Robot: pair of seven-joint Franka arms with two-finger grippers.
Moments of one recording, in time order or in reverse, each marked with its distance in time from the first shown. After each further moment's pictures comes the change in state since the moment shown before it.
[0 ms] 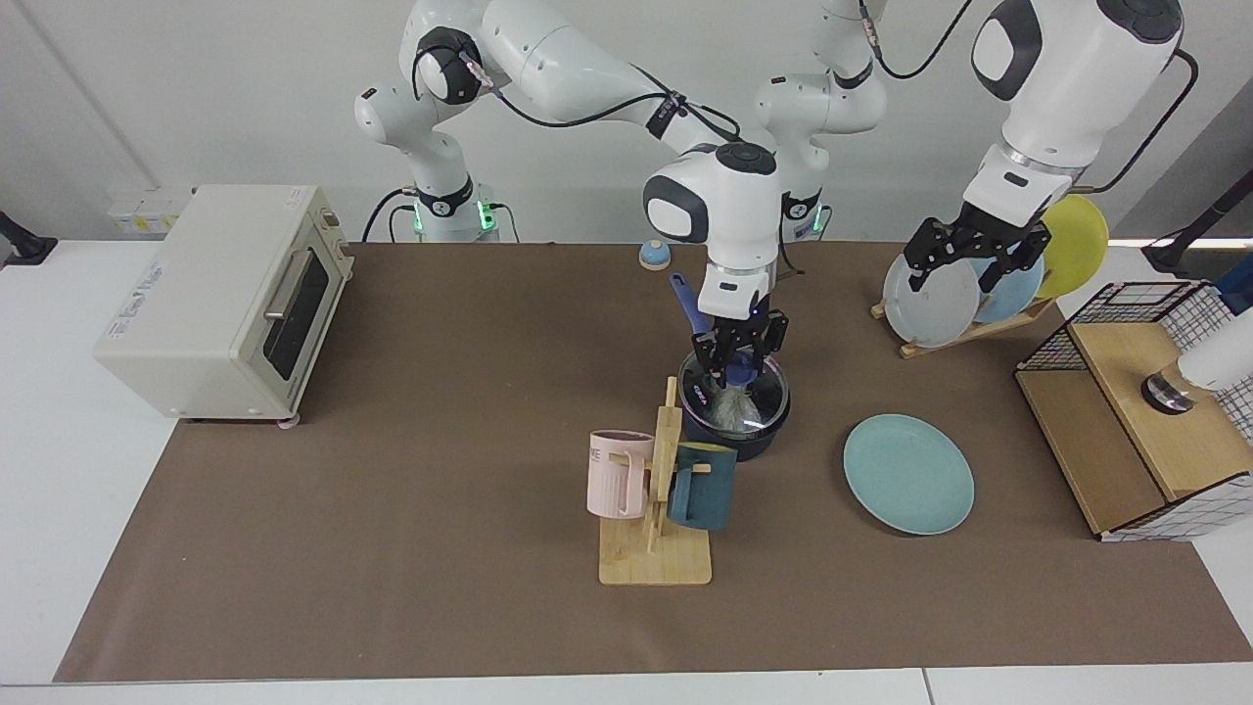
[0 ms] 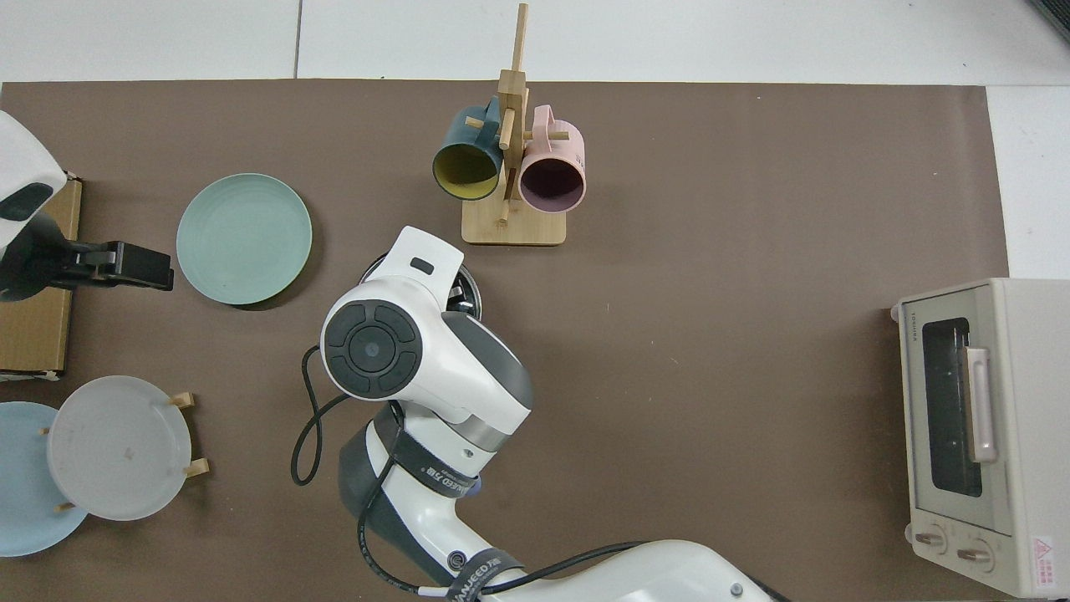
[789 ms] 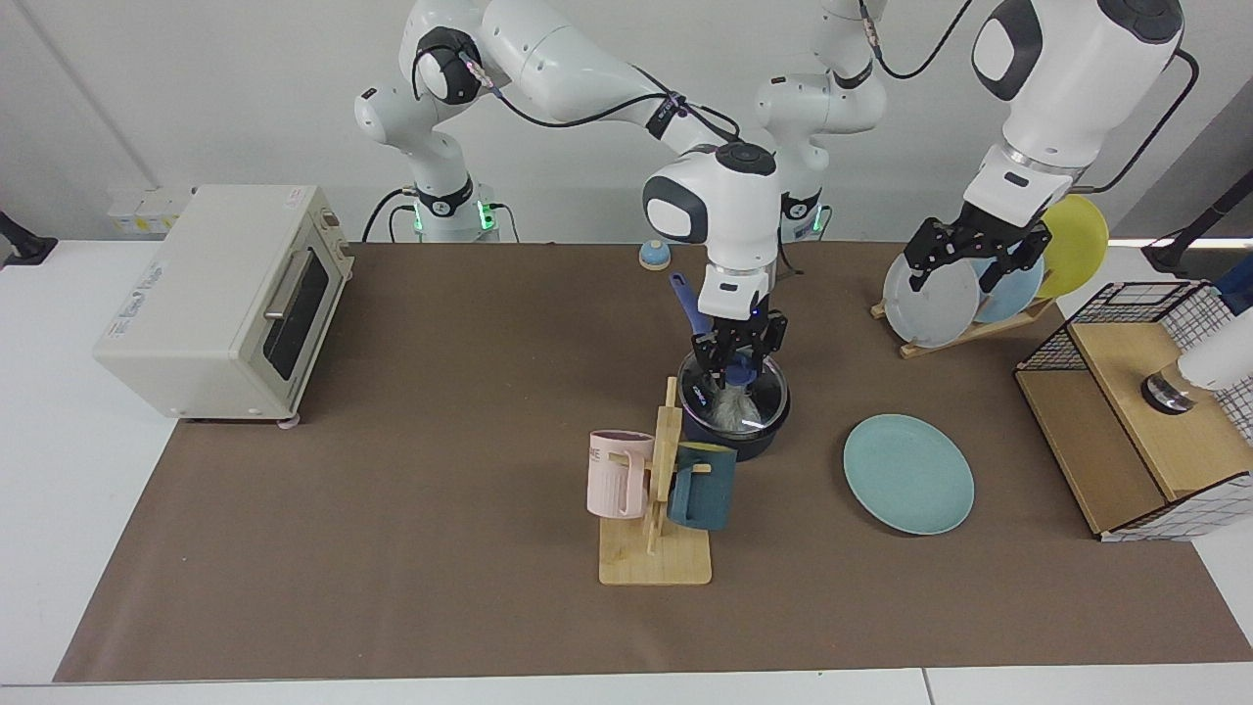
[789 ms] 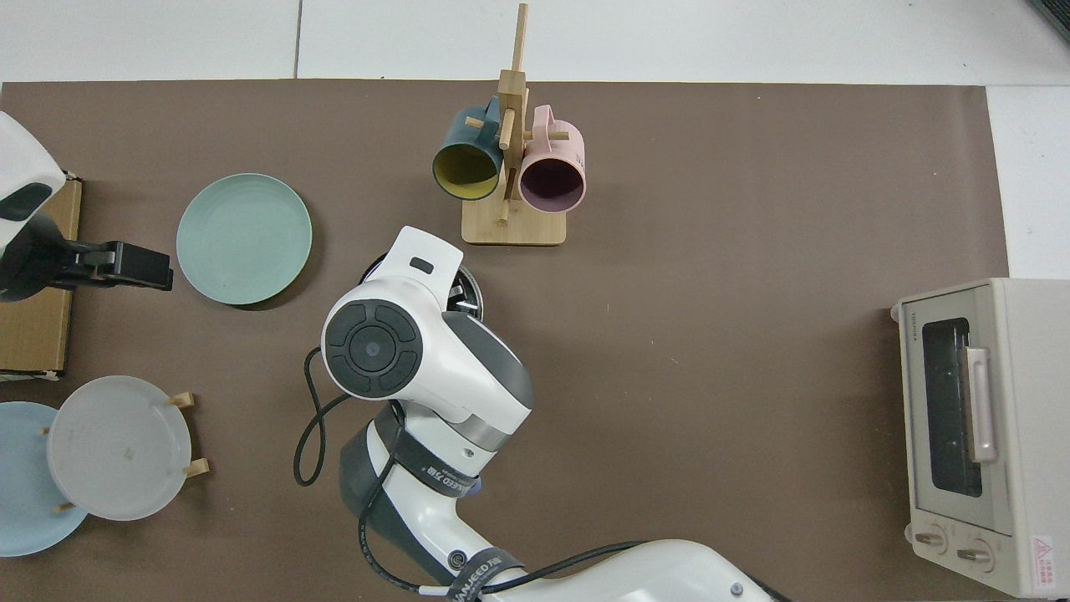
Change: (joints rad) left arm 0.000 0.000 0.001 0.000 0.000 0.000 0.000; right arm -0.001 0.000 -0.001 -0.001 0.000 0.000 -0.015
